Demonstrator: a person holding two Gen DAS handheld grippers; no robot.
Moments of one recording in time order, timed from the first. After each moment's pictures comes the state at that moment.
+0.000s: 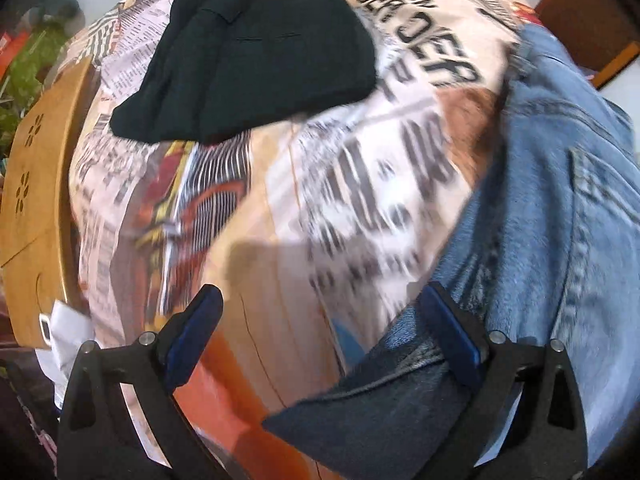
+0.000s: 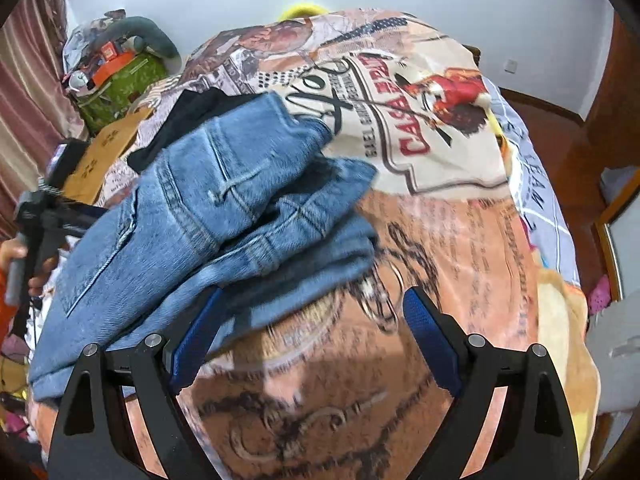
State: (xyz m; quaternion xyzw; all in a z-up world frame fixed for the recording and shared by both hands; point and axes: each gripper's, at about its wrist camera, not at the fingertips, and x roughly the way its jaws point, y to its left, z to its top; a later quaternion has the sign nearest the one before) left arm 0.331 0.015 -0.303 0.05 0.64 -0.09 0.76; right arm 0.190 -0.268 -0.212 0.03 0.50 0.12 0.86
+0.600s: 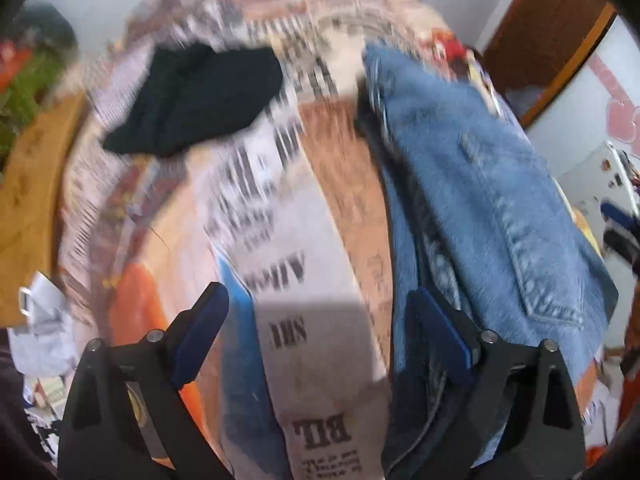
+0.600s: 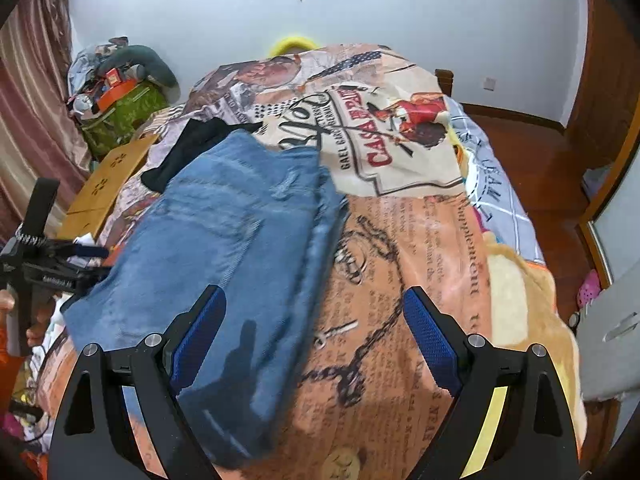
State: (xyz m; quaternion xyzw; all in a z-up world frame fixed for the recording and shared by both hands) left arm 0.247 -0.040 -0.241 0.03 0.54 -0.13 0.83; right arm 0.131 -0.283 -0.178 0.05 0.45 0.10 0.89
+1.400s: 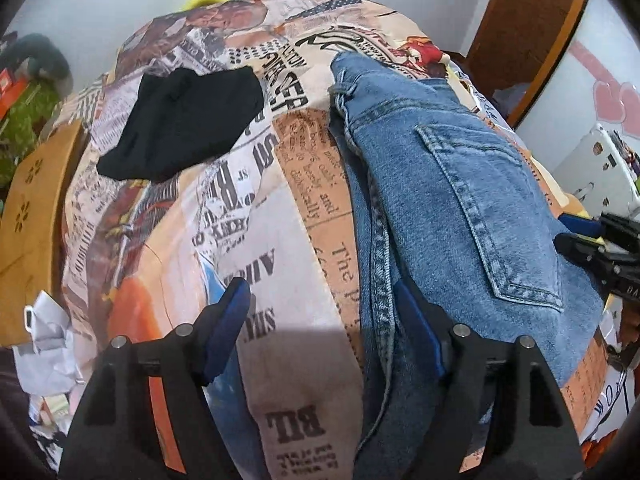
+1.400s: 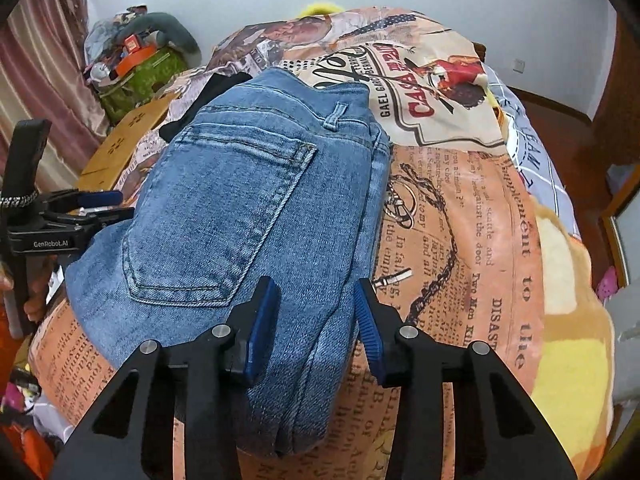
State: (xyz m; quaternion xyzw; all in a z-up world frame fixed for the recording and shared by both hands) left arm 0.231 -0.053 -0.247 0.06 0.52 -0.16 0.84; right arm 0.125 -0.260 -0.211 0.03 0.49 0.14 0.86
